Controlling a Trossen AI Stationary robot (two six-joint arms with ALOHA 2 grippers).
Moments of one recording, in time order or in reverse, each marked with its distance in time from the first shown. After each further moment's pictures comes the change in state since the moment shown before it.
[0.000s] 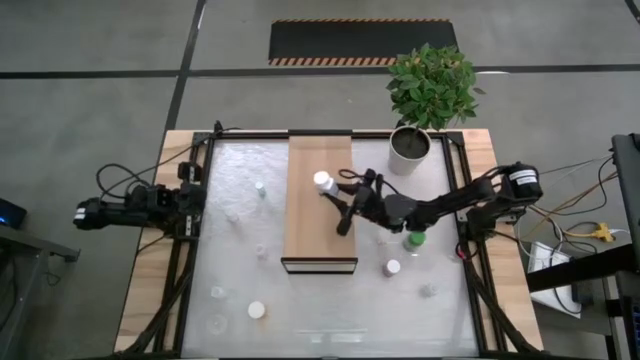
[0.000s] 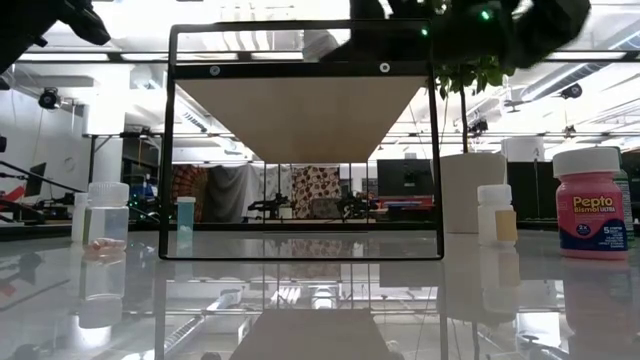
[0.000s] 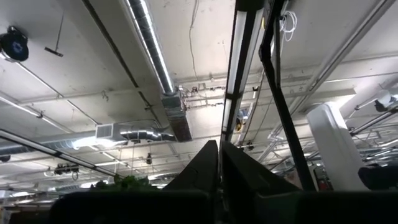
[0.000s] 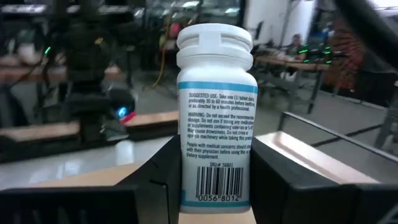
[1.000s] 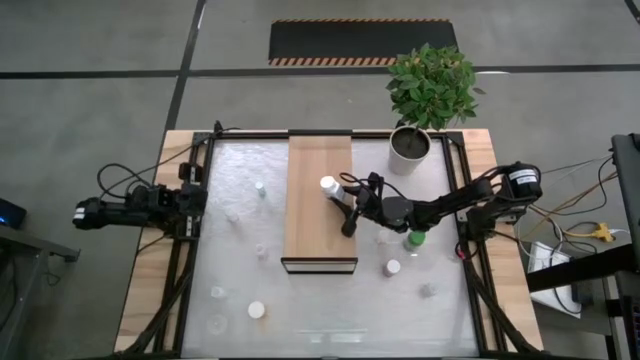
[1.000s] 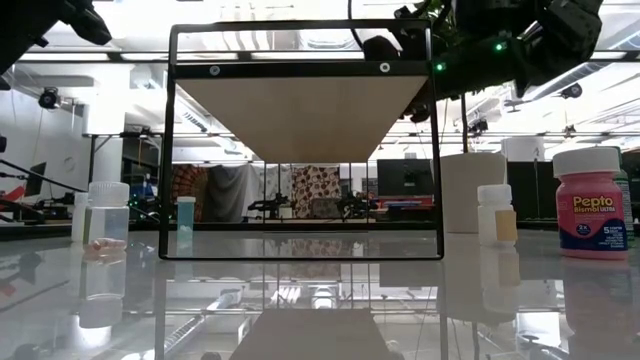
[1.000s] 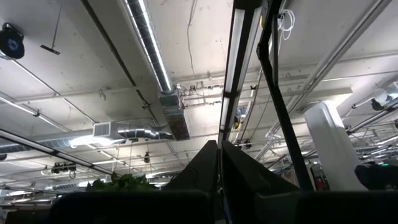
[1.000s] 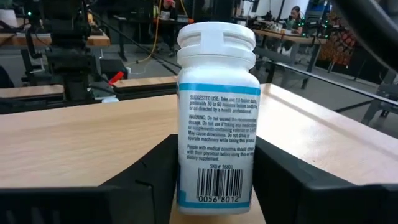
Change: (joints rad) left arm 0.000 0.011 0.000 0.002 0.007 -0.001; right arm -0.024 0.004 -0.079 -0.104 -0.001 0.062
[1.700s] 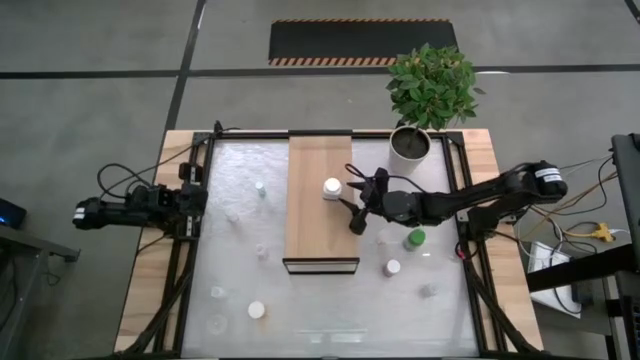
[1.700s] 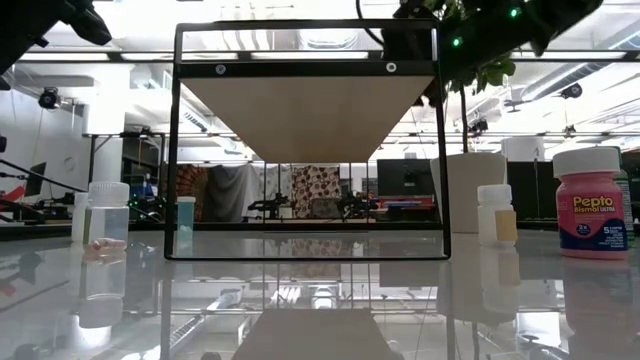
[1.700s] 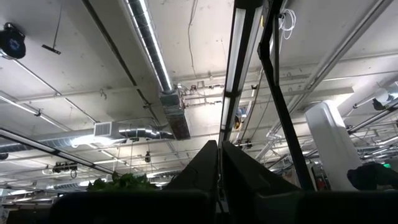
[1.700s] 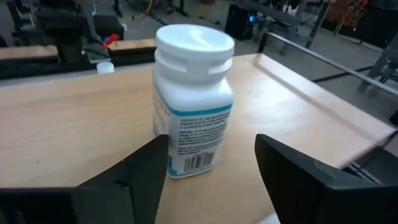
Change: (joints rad) left arm 0.000 0.000 0.000 0.000 -0.004 0.001; right arm 0.000 -0.216 0.076 -0.507 -0.008 0.096
